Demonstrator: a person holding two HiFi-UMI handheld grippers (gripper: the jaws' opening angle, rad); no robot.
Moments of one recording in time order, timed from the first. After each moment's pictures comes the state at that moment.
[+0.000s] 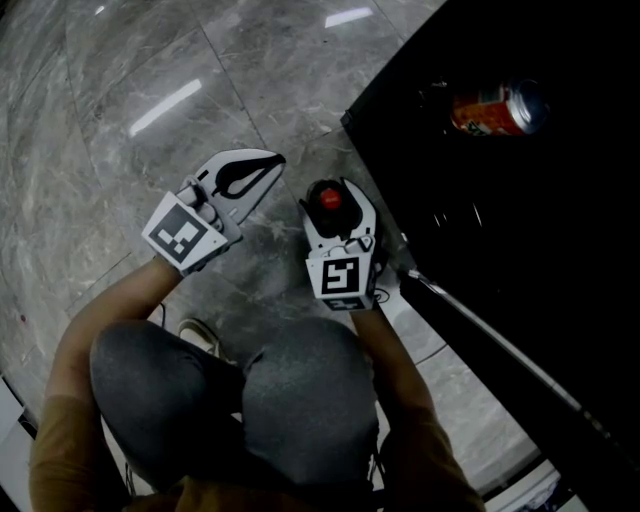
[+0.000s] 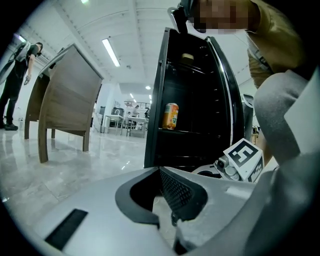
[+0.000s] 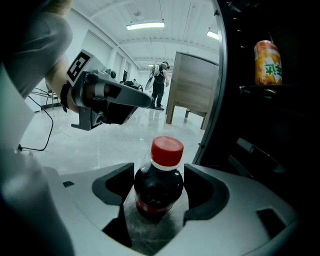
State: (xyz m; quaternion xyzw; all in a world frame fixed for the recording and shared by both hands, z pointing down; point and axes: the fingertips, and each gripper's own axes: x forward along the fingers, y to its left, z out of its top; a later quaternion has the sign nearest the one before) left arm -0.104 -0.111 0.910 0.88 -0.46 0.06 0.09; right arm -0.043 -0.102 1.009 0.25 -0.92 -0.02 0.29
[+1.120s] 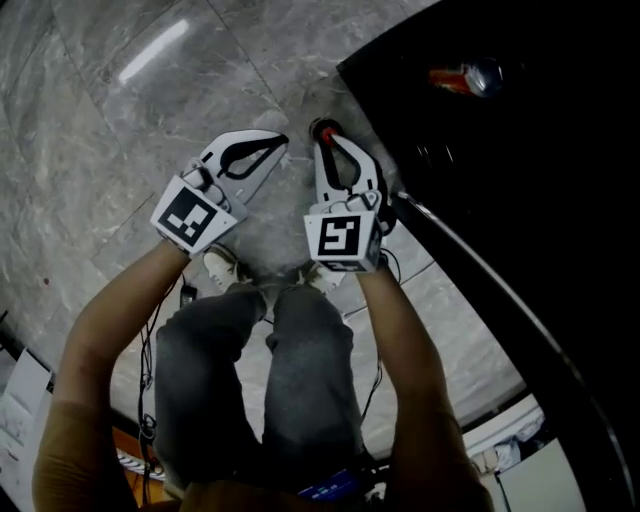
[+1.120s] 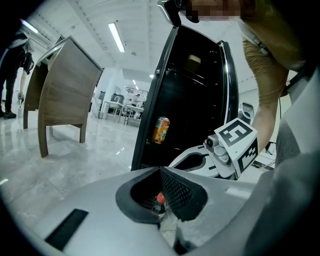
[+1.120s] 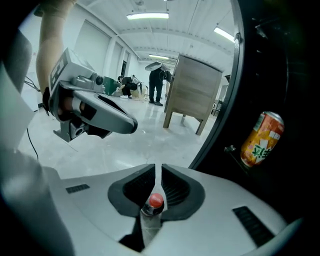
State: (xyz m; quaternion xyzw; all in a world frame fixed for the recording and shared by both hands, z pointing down) left arm -0.094 -0.072 0.813 0.88 -0.43 0.09 0.18; right arm -0.053 -0.091 0.863 0.26 -0.90 -0.02 0.36
